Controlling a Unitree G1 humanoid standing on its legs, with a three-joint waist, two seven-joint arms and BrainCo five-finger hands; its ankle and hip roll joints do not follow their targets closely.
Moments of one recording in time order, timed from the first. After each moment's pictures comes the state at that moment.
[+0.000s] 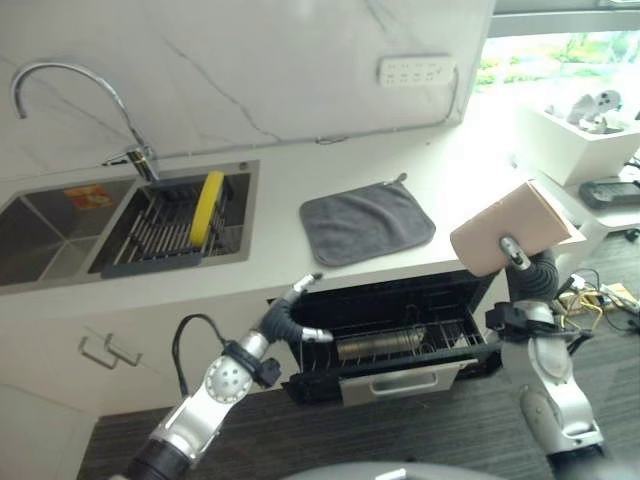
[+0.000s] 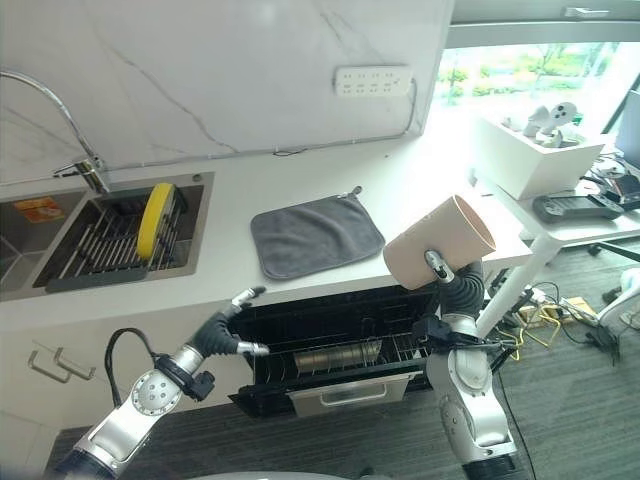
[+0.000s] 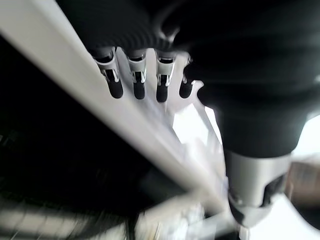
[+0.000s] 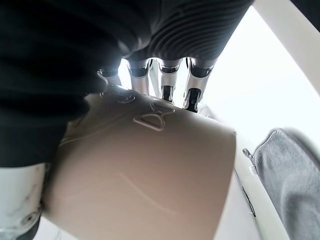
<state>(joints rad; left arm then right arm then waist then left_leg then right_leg) 0.00 0.62 -0.51 0.04 0.08 -0.15 -0.12 0.05 -0.44 0.11 -0.20 0.58 -0.24 -0.29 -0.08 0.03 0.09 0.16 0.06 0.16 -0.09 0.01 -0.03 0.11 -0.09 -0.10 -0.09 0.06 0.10</state>
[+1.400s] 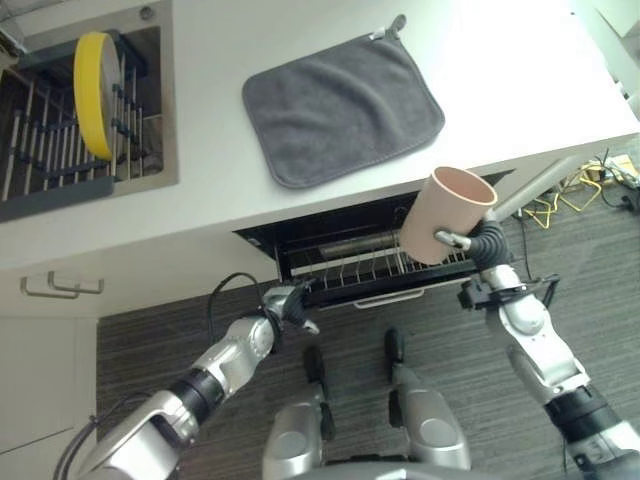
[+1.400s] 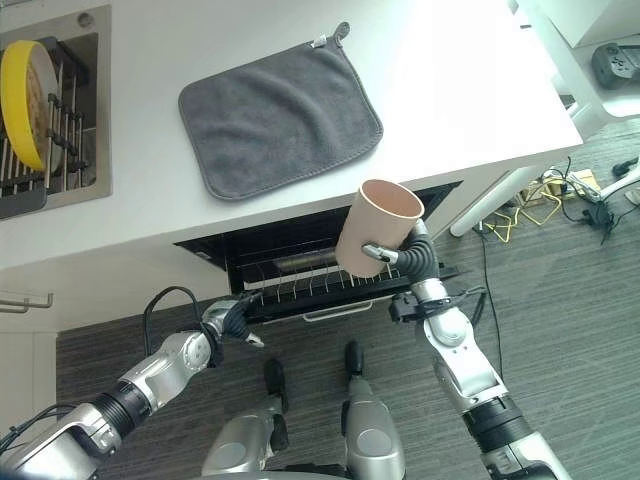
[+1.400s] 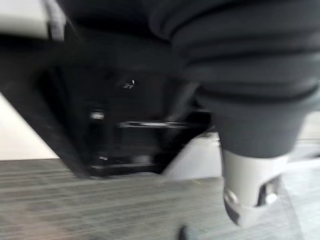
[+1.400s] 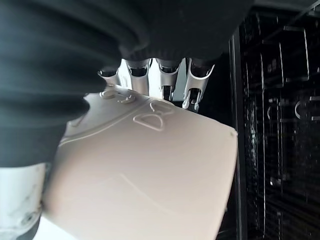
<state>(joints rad) -0.40 0.47 -0.71 0.53 0.50 0.20 0.02 -0.25 -0.54 0.34 -0.01 0.42 -0.28 -0.16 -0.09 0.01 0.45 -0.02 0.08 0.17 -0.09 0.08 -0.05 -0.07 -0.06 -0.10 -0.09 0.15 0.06</state>
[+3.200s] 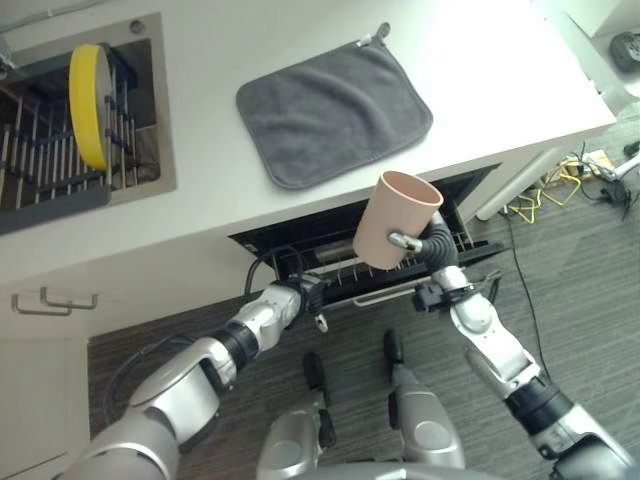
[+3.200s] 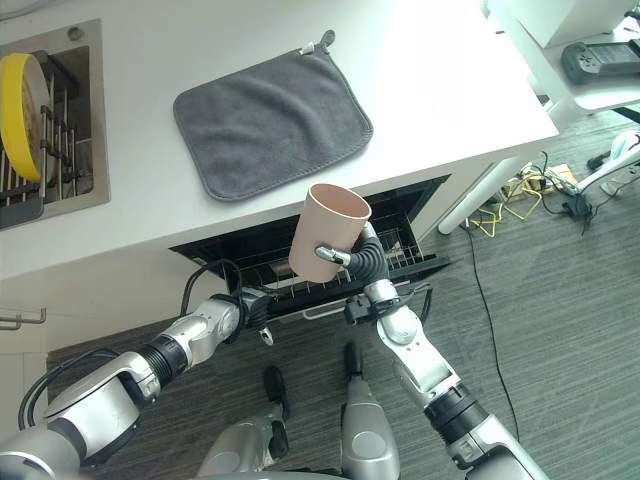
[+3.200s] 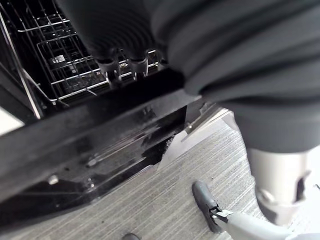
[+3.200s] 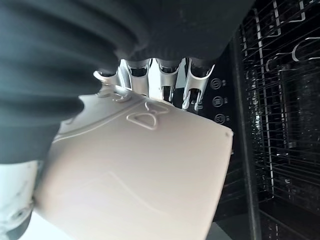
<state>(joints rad) -0.64 0.41 -0.90 0.69 0.66 0.12 -0.23 -0.29 -0.42 0.49 0.02 0.42 -0.27 -0.23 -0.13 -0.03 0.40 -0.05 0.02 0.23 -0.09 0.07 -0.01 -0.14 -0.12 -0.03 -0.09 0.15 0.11</state>
